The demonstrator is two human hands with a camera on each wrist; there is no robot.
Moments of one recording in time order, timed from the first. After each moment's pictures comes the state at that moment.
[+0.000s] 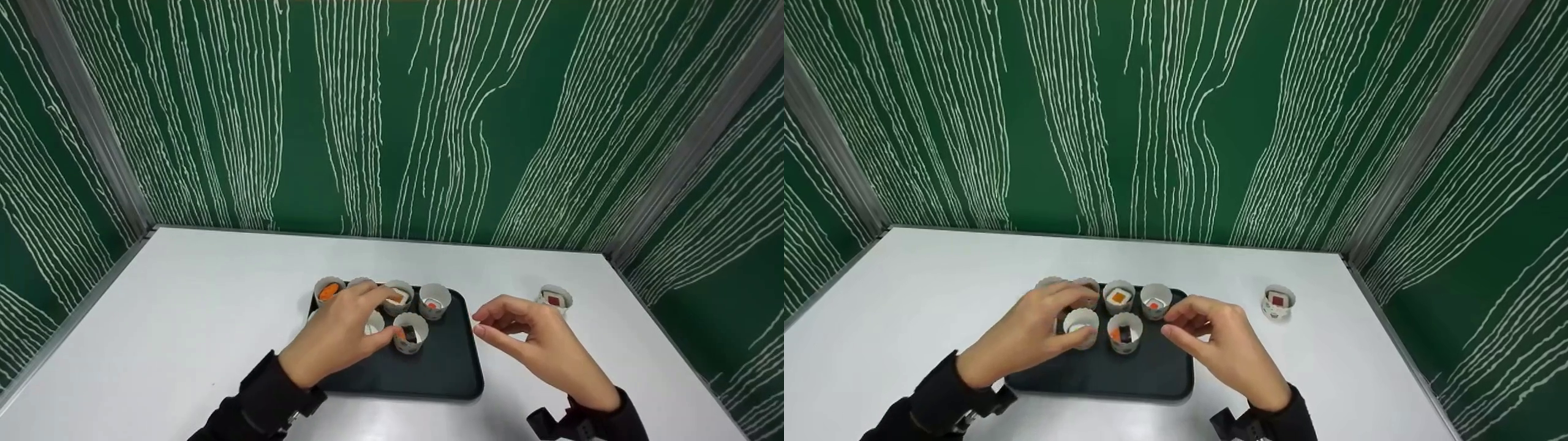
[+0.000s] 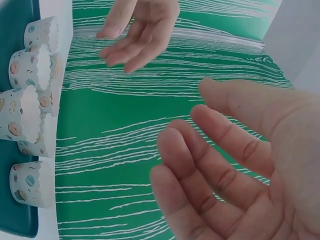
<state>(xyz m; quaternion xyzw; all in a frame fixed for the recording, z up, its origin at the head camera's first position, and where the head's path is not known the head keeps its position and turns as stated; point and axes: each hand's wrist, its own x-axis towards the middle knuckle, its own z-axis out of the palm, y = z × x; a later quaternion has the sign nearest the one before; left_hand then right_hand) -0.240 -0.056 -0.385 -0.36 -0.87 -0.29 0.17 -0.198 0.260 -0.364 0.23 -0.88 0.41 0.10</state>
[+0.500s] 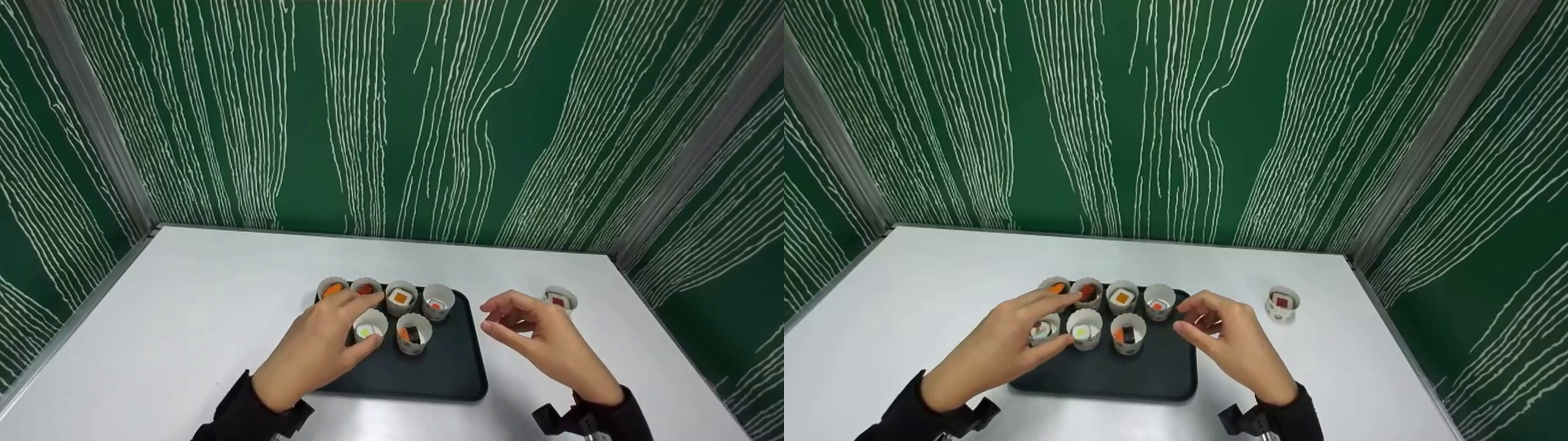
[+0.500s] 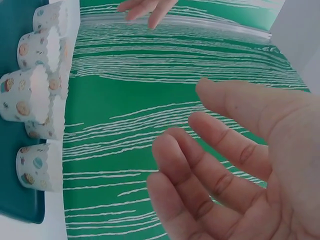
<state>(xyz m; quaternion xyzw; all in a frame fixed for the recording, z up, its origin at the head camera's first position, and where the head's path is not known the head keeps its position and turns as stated) -0.216 -0.082 -0.379 -0.32 -0.89 -0.29 0.15 -0.210 0.268 -0.372 0.19 -0.89 0.39 0.10</state>
